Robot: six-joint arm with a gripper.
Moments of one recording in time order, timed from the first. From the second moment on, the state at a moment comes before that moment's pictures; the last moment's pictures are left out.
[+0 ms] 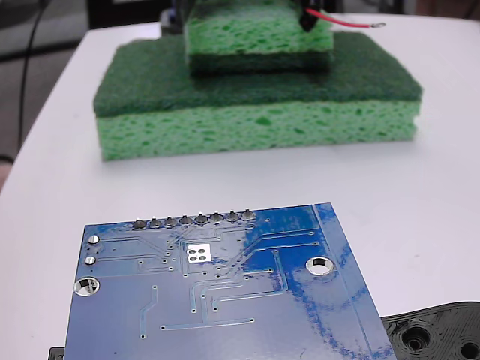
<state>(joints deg) -1.9 174.9 171.8 44.4 6.3 5.4</state>
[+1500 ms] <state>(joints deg) -0.3 174.9 171.8 44.4 6.3 5.9</state>
